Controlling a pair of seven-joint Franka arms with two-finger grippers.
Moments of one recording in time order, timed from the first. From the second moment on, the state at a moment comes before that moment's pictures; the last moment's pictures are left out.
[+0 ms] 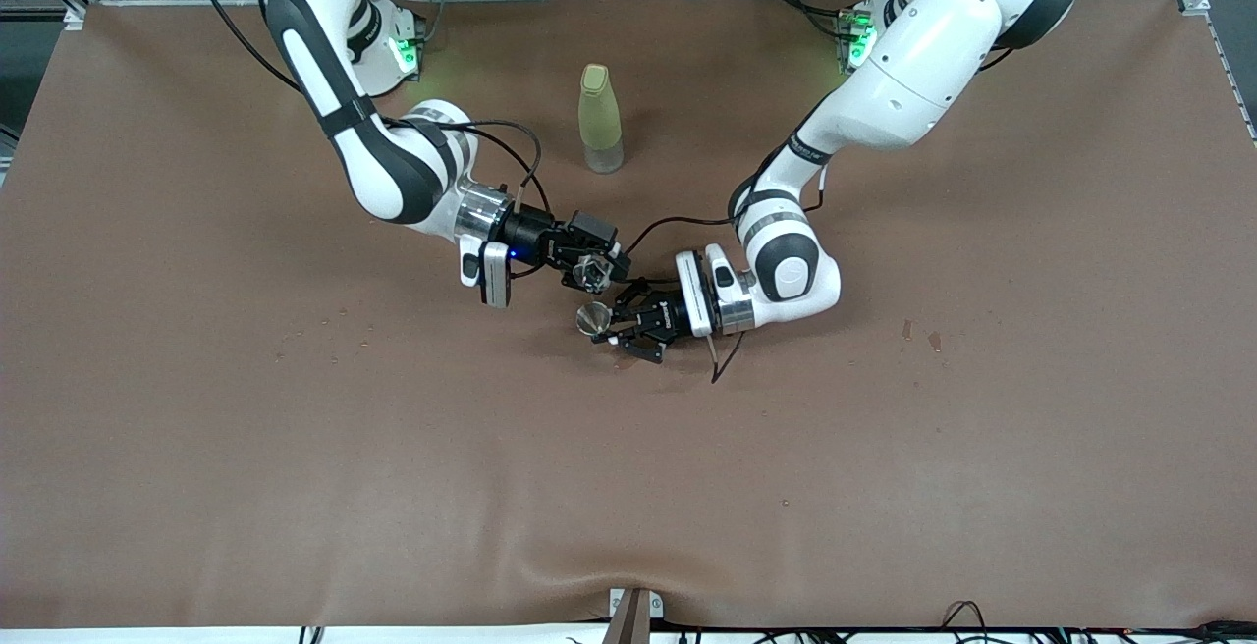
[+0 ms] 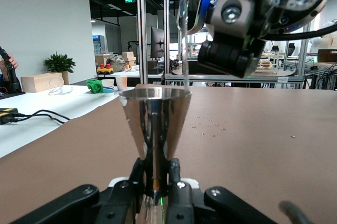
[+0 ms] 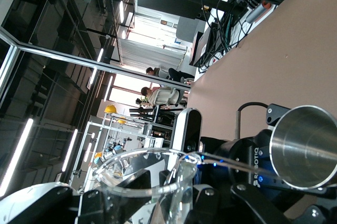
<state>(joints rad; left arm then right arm) -0.37 0.86 -0.27 -1.61 -2.03 2.22 2.67 0.50 0.37 0.10 -2.03 2.29 2.23 -1.34</state>
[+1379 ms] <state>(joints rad) -0.36 0.84 -0.28 -1.64 -2.03 2.22 2.67 0.50 0.37 0.10 -2.01 2.27 2.23 -1.01</state>
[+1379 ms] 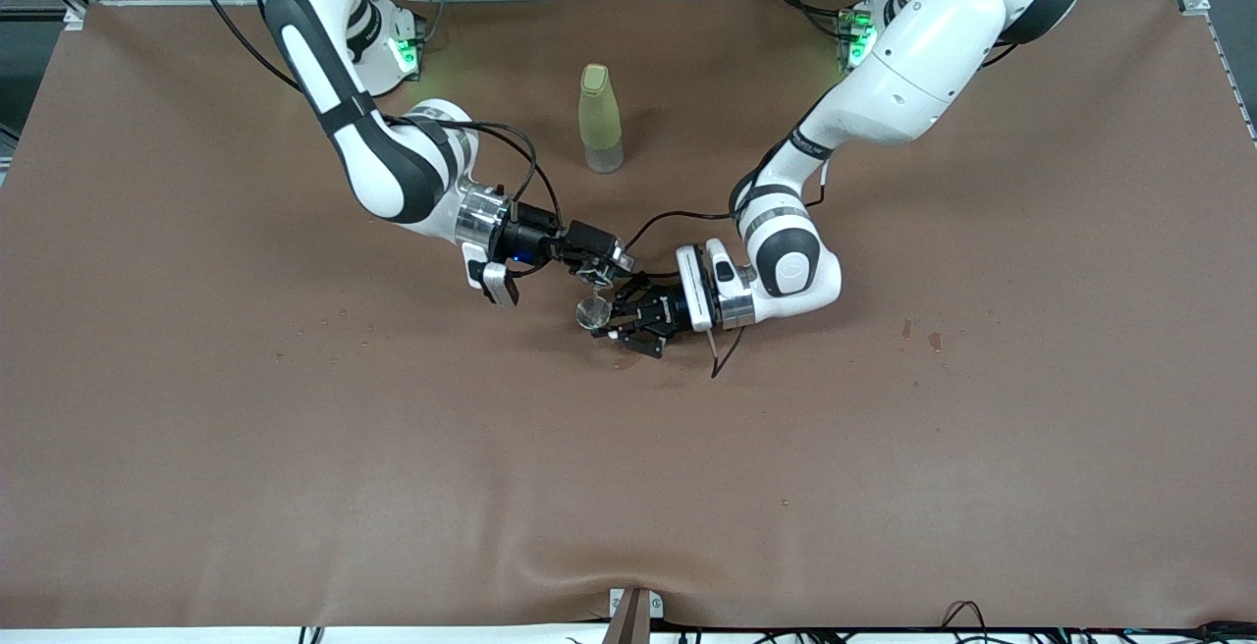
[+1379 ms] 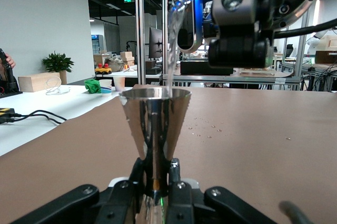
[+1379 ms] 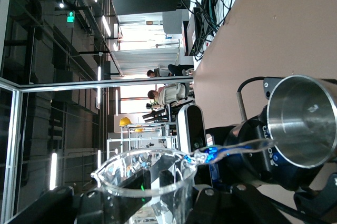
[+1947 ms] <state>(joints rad) -0.35 0.84 -0.28 -1.65 -2.03 2.22 2.67 0.50 0.37 0.10 -2.00 2.27 2.23 -0.82</state>
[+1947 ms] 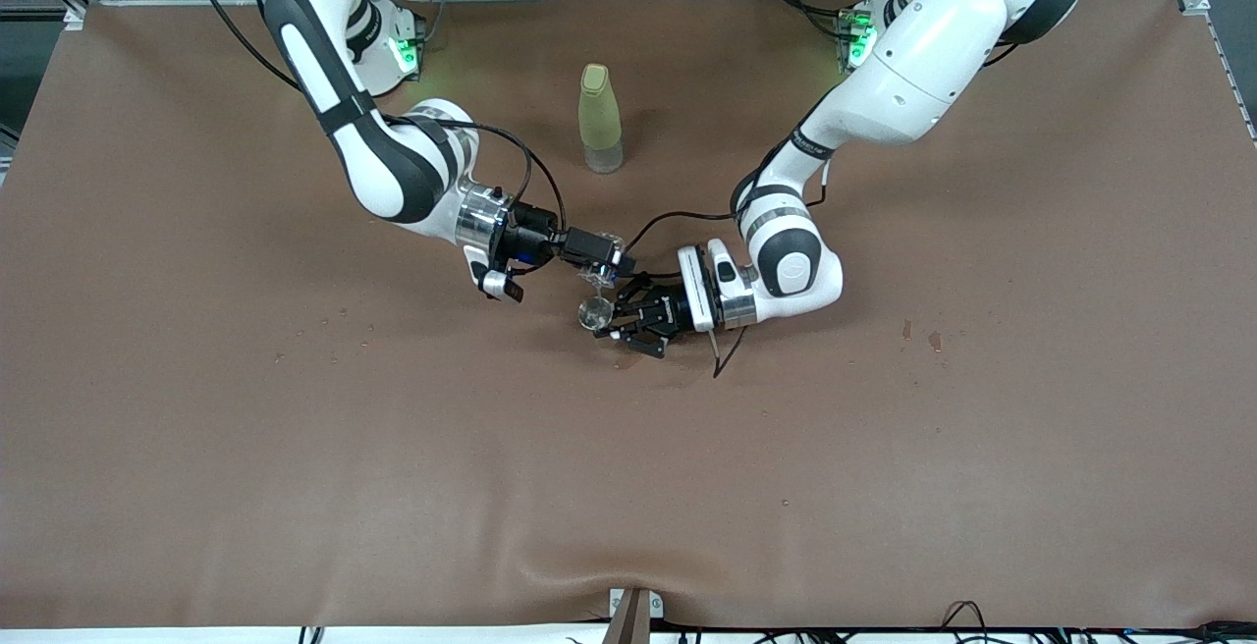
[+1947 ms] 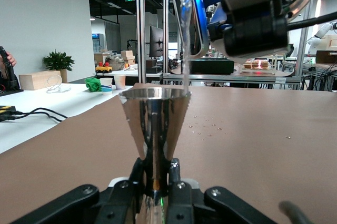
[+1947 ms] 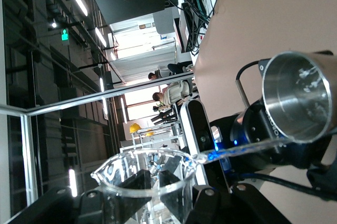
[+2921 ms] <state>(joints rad) -0.35 0.80 -0.28 -1.72 -2.03 2.20 2.67 0.50 0.37 0.09 -1.99 2.19 2.24 -1.26</state>
